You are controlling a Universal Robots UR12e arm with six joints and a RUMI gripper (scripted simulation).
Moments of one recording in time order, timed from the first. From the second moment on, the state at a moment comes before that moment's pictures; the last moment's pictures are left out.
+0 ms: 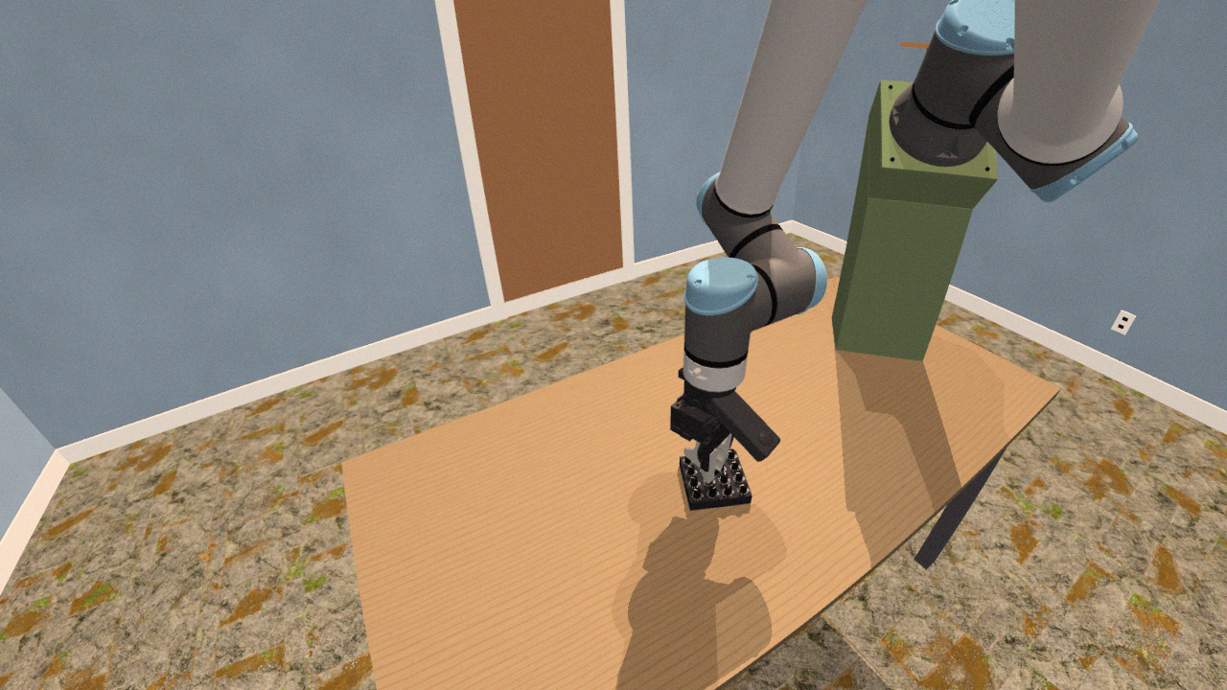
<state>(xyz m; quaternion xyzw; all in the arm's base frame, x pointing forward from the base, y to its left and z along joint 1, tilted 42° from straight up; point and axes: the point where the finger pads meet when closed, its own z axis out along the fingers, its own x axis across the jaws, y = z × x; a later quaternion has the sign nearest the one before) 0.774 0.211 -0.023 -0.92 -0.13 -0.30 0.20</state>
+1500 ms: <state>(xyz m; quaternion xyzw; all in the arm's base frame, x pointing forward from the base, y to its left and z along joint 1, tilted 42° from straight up) 0.774 0.210 -0.023 -0.92 -0.13 -0.30 0.20</state>
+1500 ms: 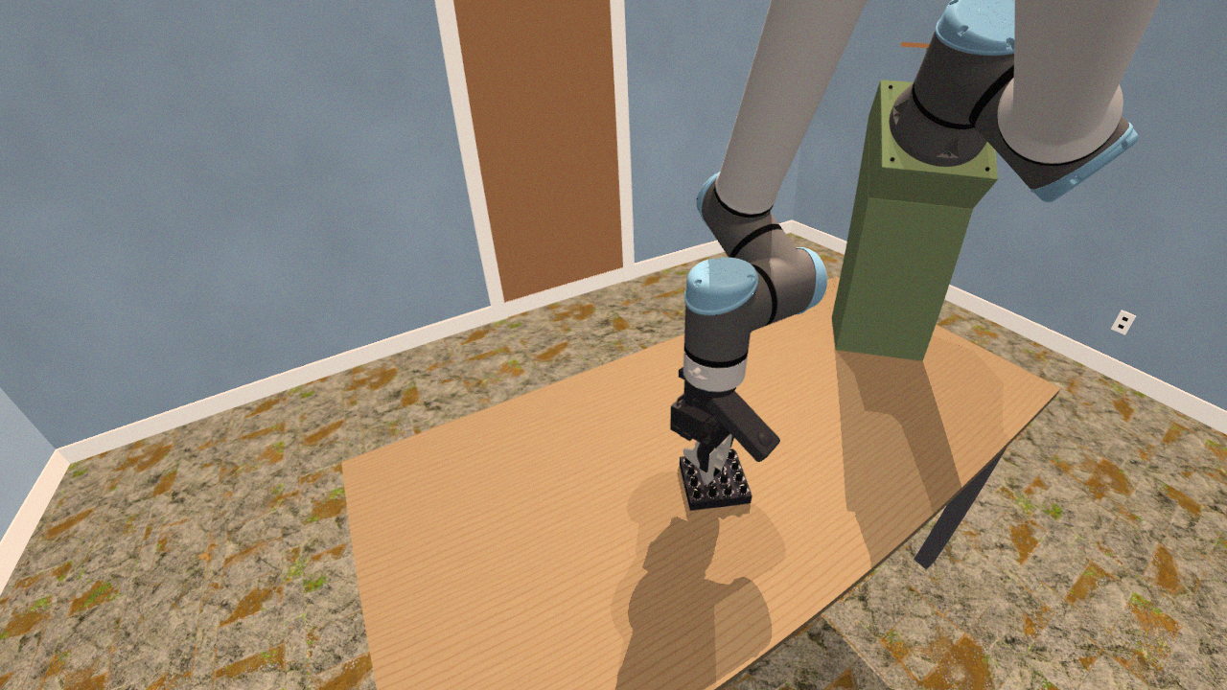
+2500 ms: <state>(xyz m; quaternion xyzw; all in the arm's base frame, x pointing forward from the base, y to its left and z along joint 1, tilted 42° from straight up) 0.755 0.194 0.005 -0.92 -0.13 -0.30 0.20</state>
